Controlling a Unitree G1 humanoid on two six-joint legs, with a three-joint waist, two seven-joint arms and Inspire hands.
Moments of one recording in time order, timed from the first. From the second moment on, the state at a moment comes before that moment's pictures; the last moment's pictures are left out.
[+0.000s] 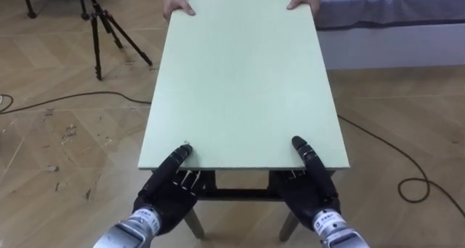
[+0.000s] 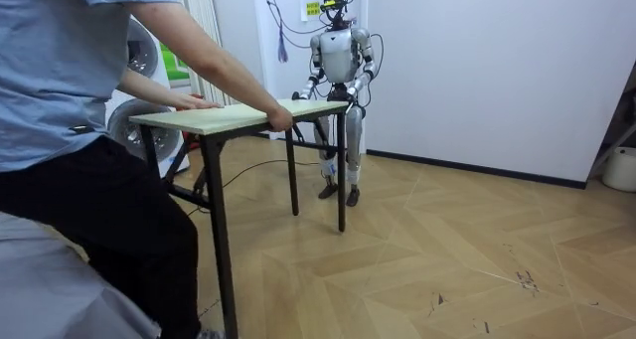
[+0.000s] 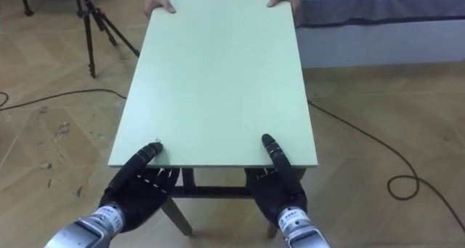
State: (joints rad) left arm 0.18 0.22 -0.08 0.08 -1.52 0.34 0.29; right arm 0.10 -0.14 0.15 0.38 1.47 0.14 0.09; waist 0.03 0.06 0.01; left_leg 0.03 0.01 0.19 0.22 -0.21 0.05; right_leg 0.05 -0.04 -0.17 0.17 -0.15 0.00
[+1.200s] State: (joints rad) left arm 0.27 0.16 -0.10 -0.02 -1.42 0.27 0.18; right arm 0.20 -0.23 0.23 0.10 1.54 0.06 -0.07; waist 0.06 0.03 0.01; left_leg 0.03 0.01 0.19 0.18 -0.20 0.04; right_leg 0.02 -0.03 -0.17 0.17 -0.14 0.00
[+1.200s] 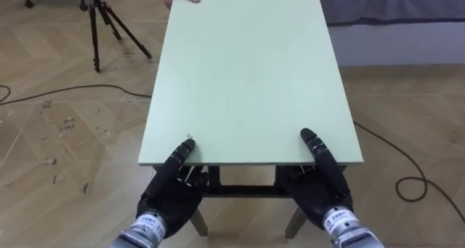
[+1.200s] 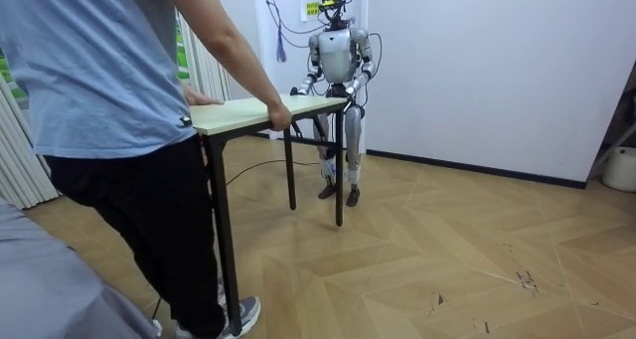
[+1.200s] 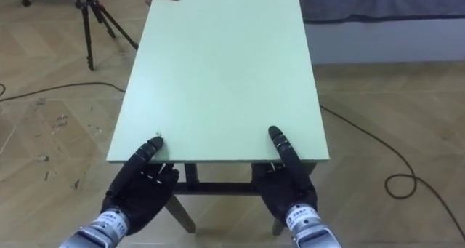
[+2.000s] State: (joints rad) left arm 0.32 0.12 -0.16 0.00 -1.43 0.19 0.14; right arm 0.20 -0.26 0.27 0.09 1.53 0.00 -0.07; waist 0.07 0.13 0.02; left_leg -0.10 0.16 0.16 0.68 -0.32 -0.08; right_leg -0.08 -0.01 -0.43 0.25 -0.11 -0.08
